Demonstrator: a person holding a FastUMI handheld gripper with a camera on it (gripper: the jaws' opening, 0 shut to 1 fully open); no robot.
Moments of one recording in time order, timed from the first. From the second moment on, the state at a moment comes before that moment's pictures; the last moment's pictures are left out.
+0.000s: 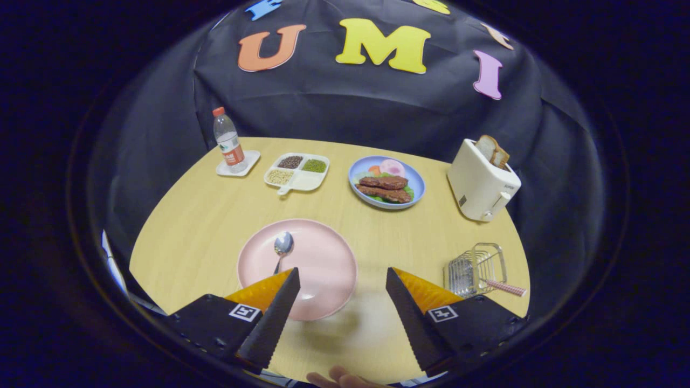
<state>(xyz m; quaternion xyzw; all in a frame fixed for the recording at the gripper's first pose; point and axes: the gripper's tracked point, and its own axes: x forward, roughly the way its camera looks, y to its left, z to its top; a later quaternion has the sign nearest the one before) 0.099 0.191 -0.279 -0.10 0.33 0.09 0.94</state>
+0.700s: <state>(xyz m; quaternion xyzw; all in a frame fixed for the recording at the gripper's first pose) 0.103 0.270 -0.375 -0.07 0.36 0.08 0.93</state>
